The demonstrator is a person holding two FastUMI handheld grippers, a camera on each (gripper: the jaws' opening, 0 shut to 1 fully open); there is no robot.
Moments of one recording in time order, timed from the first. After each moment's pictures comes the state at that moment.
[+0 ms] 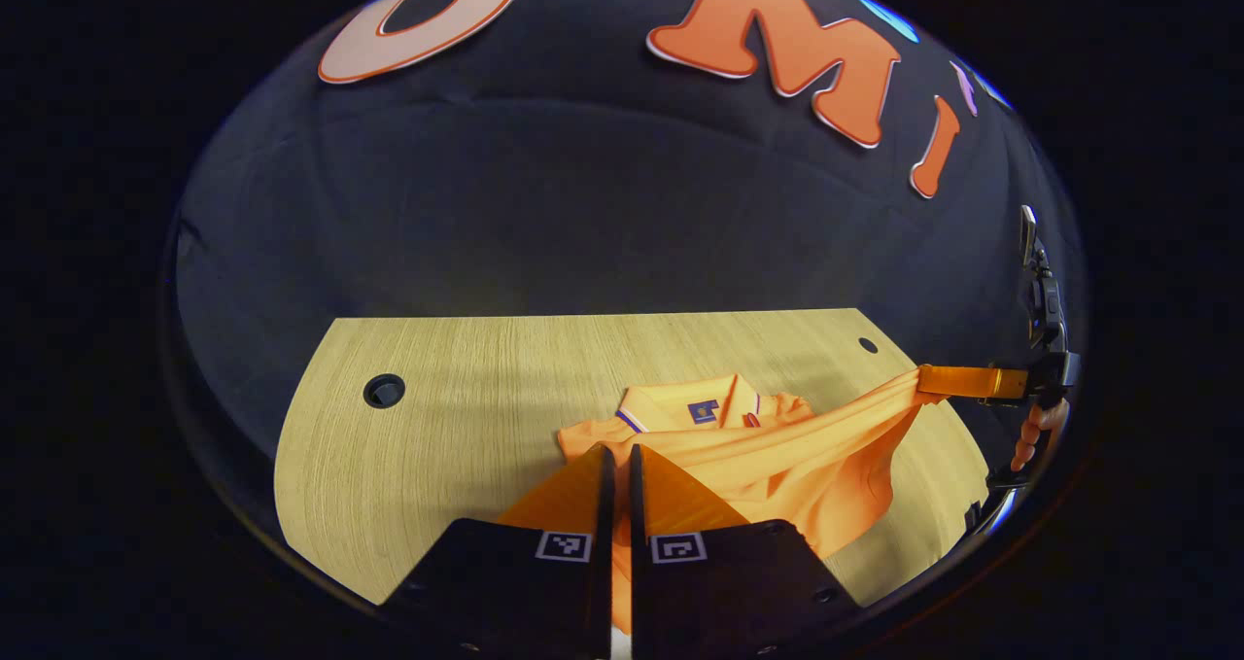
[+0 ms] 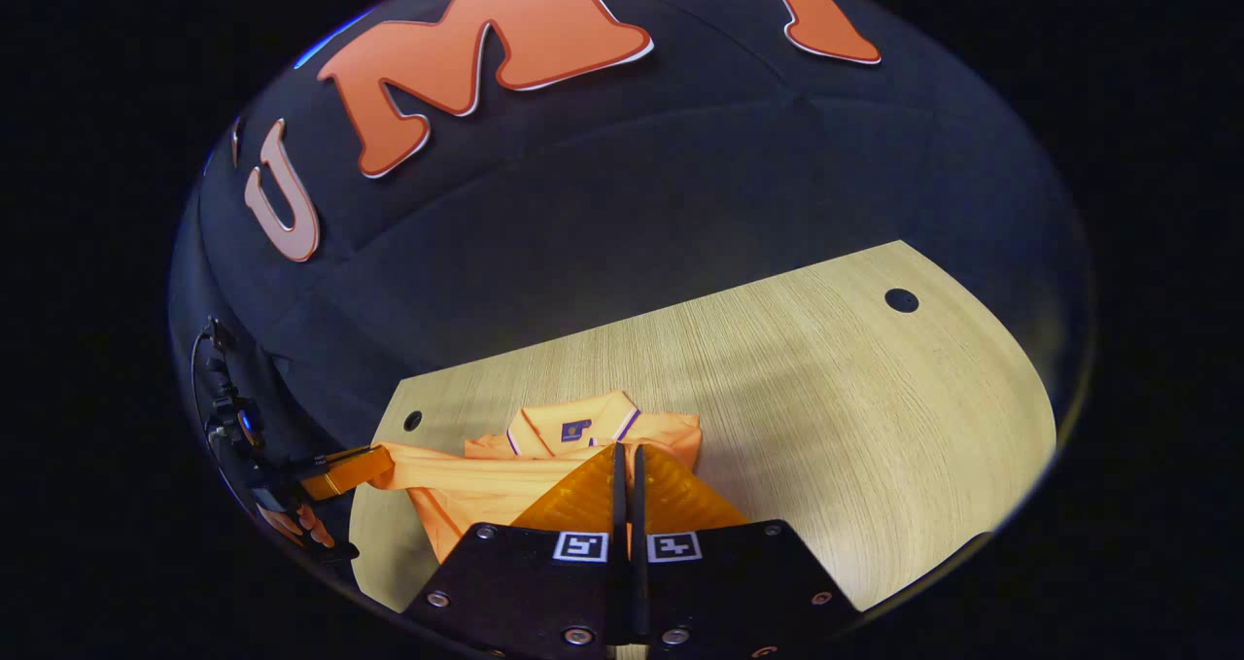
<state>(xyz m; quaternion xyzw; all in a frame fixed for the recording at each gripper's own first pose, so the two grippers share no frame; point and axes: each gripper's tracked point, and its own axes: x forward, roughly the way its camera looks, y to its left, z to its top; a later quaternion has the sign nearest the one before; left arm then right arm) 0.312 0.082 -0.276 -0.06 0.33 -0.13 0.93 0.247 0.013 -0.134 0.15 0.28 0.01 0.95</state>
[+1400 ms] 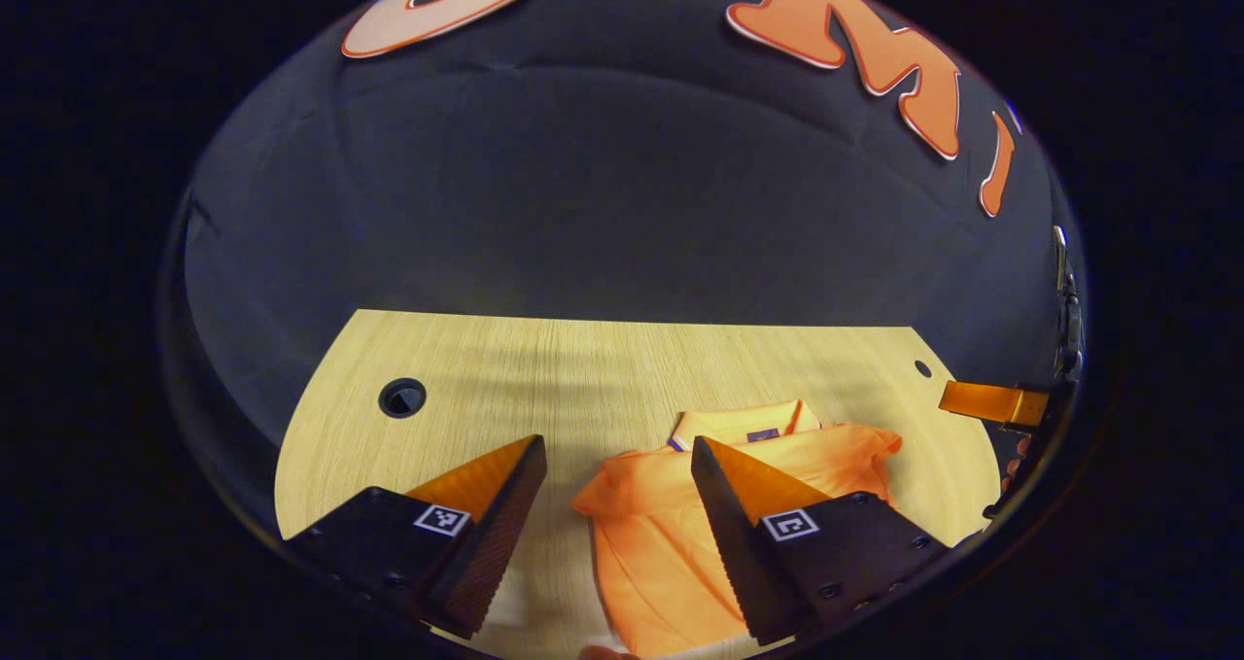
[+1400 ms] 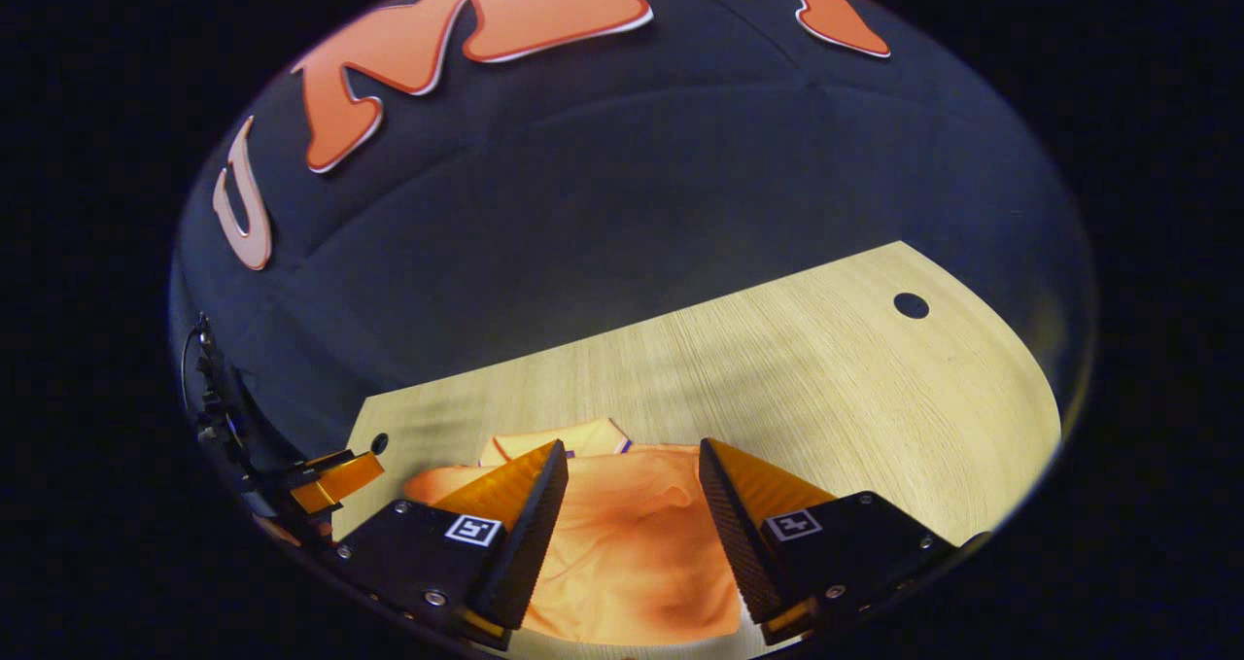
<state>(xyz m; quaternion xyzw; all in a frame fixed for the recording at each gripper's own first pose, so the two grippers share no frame) 0.337 0.100 -0.278 -0.06 0.33 -0.06 0.94 0.276 0.018 -0.136 0.13 0.27 -0.03 0.95</state>
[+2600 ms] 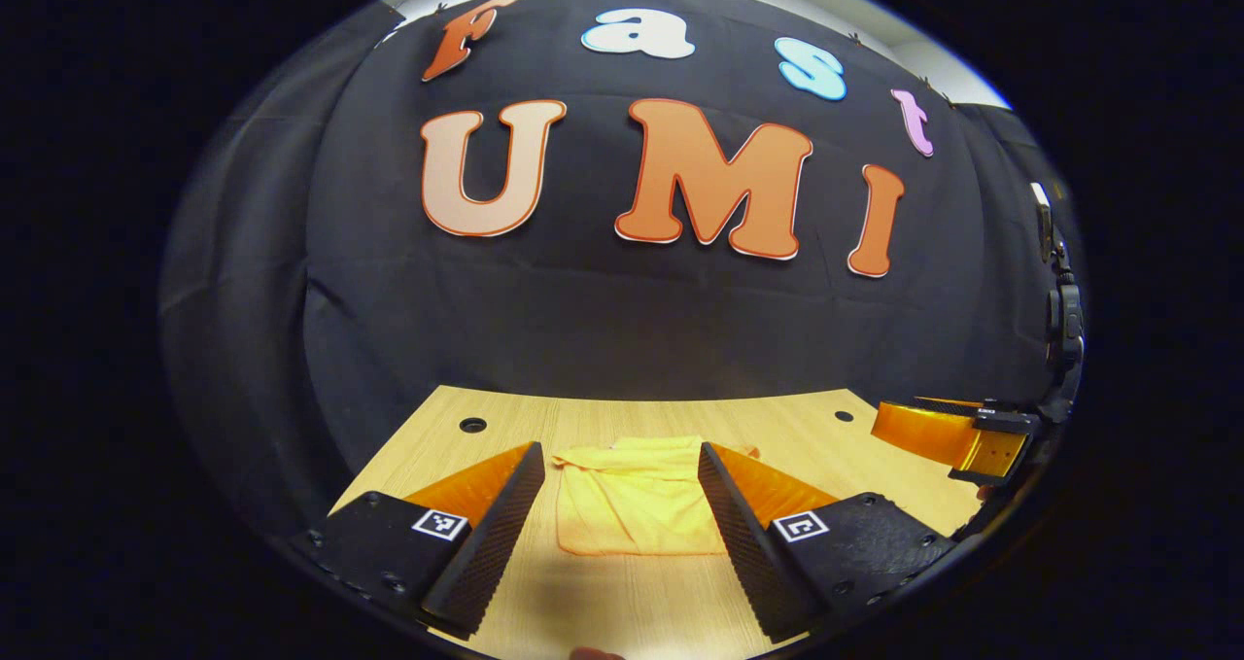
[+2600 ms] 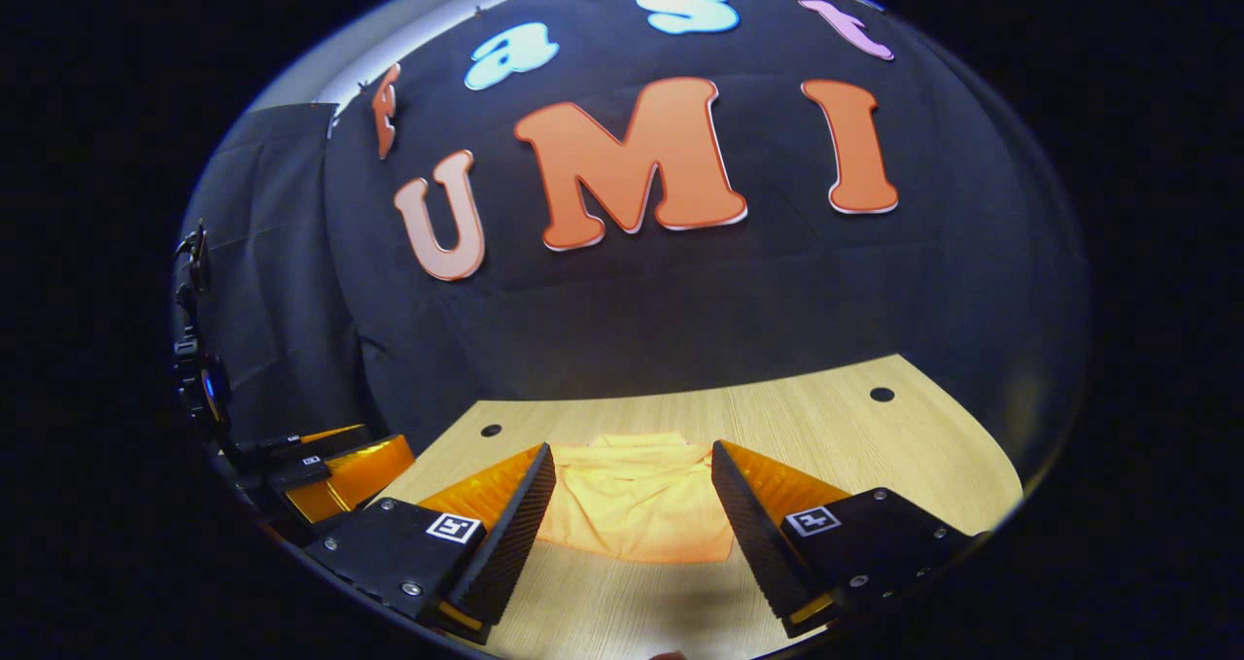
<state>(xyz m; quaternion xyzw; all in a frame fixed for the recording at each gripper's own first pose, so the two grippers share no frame) 0.080 0.052 -0.113 -0.04 0.13 -0.03 0.99 0.027 0.064 -0.013 0.05 0.07 0.09 0.99</state>
